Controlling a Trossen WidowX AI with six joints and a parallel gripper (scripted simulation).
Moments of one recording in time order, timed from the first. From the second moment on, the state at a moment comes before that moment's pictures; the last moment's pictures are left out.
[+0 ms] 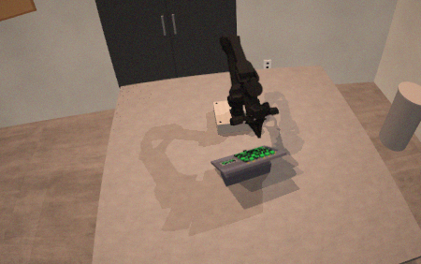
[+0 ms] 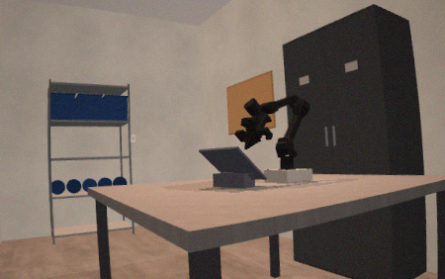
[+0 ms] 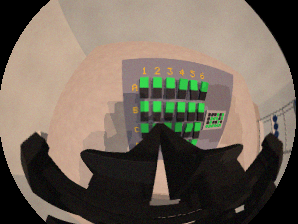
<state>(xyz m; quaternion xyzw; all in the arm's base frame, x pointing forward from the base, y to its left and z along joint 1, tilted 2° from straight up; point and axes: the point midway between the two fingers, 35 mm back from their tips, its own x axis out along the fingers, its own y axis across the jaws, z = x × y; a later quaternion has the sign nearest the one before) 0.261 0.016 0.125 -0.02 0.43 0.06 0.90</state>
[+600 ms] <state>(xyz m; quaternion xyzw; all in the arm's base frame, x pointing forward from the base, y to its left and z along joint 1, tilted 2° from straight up) 0.274 0.018 0.097 -0.02 0.43 0.07 0.90</state>
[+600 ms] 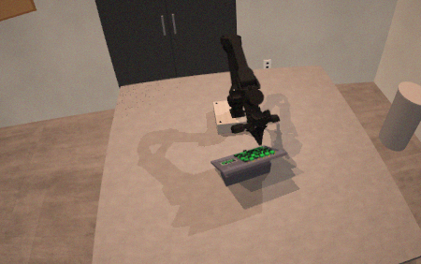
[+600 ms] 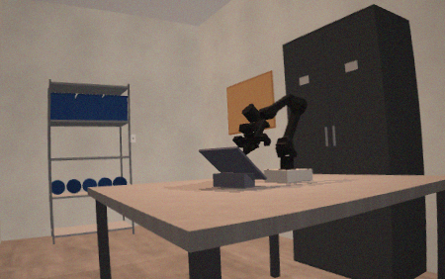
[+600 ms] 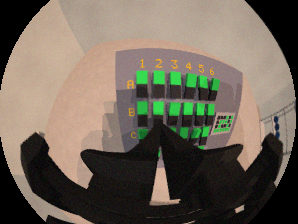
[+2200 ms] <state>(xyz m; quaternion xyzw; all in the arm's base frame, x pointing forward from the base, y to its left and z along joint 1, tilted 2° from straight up) 0.283 0.020 0.081 -0.02 0.43 0.07 0.90</state>
